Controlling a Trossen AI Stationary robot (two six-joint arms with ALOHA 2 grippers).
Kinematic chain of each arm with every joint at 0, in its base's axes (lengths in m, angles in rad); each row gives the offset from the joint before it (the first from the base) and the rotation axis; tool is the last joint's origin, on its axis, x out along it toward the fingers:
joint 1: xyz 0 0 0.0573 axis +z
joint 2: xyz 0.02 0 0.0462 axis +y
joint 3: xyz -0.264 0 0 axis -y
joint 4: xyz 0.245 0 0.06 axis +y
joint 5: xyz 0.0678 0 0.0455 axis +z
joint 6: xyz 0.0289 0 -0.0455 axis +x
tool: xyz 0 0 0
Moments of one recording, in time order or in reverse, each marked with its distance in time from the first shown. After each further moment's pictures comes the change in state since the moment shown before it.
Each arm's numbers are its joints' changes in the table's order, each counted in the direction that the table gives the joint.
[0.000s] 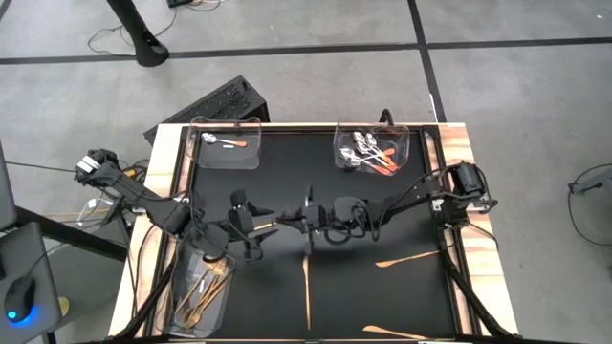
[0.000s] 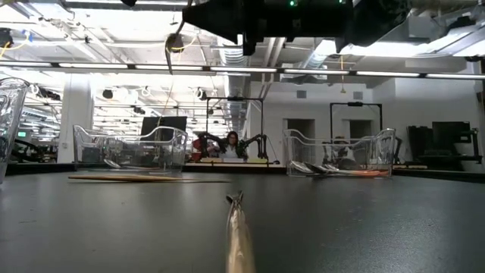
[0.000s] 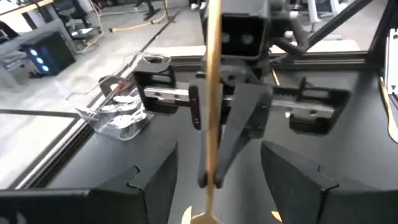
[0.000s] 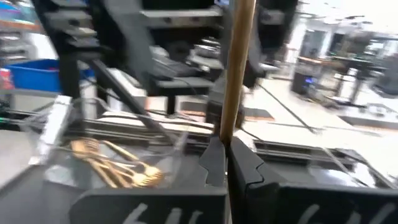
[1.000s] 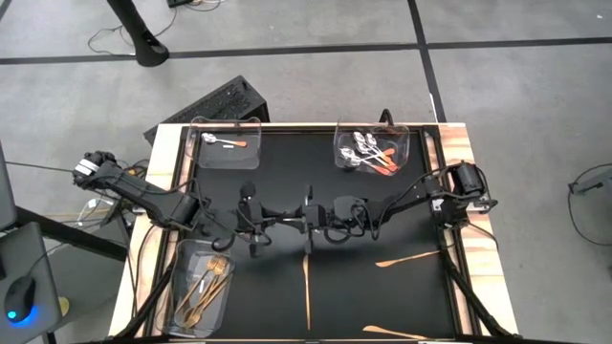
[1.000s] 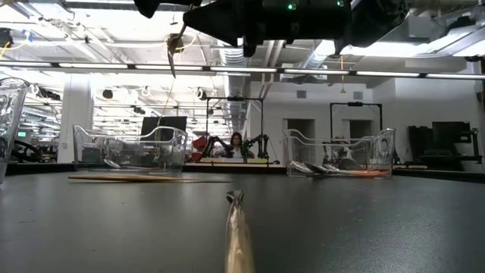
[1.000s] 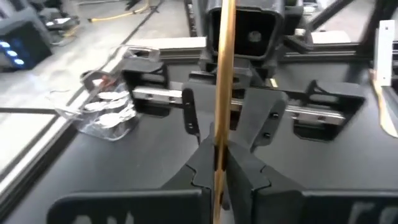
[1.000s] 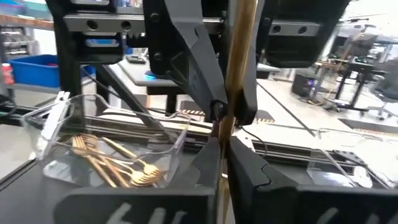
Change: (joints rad) left arm 0.128 0.004 0.000 -0.022 -0.190 0.064; right arm 0.005 0.000 0.000 0.005 -0.015 -0.016
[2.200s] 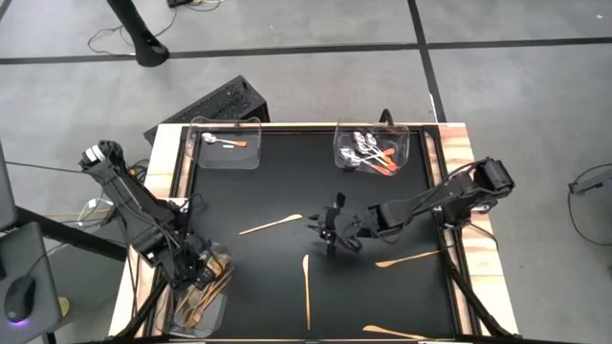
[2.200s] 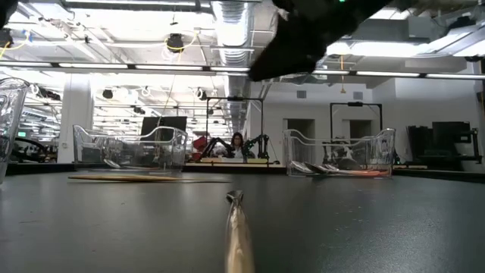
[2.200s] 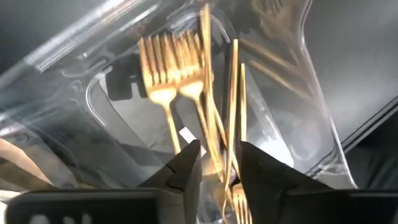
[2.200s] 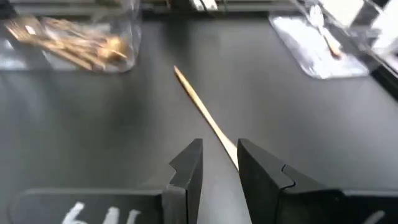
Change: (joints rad) left arm -0.506 -0.067 -0.066 0.835 -0.537 -1.610; right arm 0.108 -0.224 -0.002 0.859 -0.302 0.339
